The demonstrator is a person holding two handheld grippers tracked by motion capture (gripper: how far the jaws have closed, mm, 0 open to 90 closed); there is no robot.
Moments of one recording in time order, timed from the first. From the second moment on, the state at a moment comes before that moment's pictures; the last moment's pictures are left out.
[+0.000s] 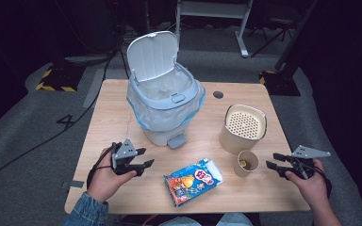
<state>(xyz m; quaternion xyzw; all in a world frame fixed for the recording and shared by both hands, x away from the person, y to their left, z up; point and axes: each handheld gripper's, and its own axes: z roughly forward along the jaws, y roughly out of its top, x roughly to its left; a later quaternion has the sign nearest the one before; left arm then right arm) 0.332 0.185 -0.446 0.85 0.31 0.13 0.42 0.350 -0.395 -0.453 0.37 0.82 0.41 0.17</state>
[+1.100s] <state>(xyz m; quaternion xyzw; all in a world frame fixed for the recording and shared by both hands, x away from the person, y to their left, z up) 0.334 0.188 -0.504 0.86 0.34 0.12 0.37 0.330 -0.320 -0.396 0.26 0.84 0.47 0.07</state>
